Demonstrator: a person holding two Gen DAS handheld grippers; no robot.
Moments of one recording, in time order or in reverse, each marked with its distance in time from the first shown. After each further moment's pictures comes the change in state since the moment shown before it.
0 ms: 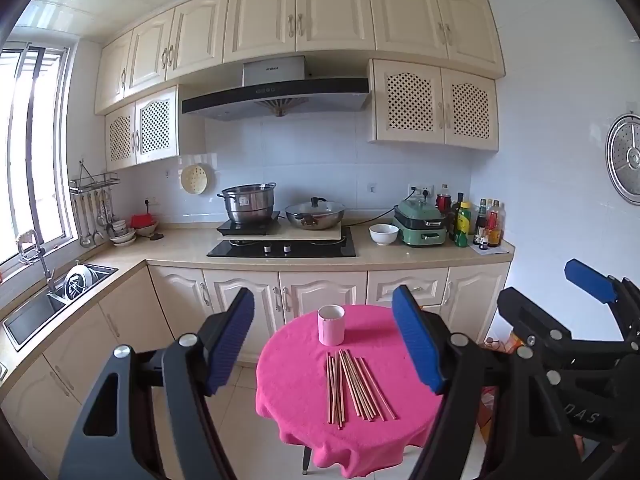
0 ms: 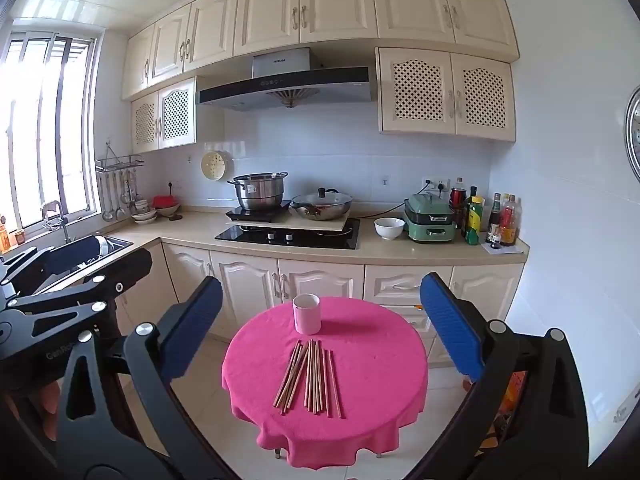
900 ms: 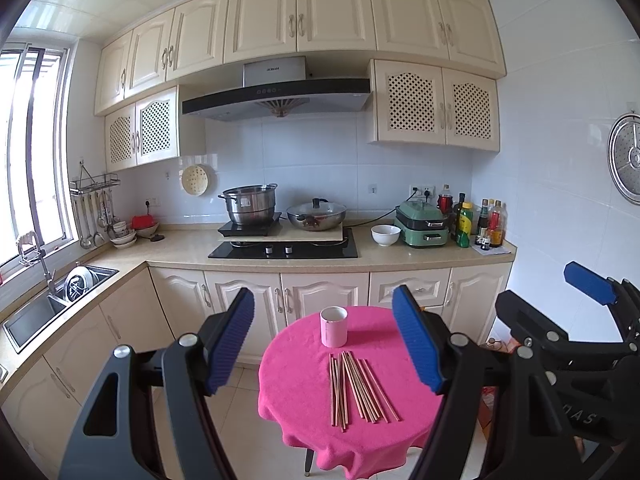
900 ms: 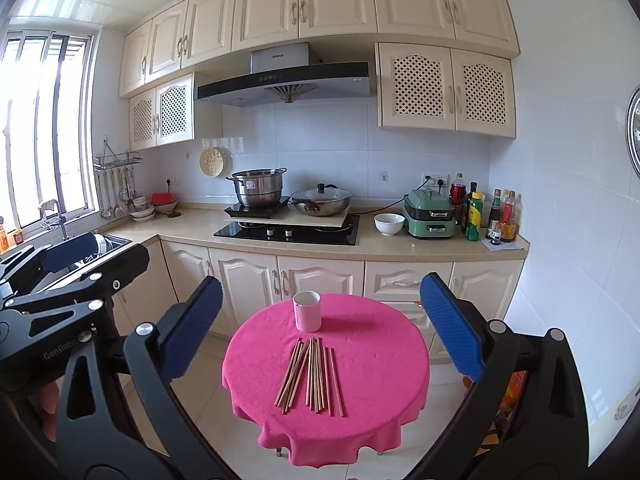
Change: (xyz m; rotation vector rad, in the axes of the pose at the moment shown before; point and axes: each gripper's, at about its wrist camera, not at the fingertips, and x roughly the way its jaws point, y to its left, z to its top) left arm 0.006 0.008 0.004 0.008 0.005 0.001; right arm 0.003 0.002 0.003 0.008 0.007 -0.005
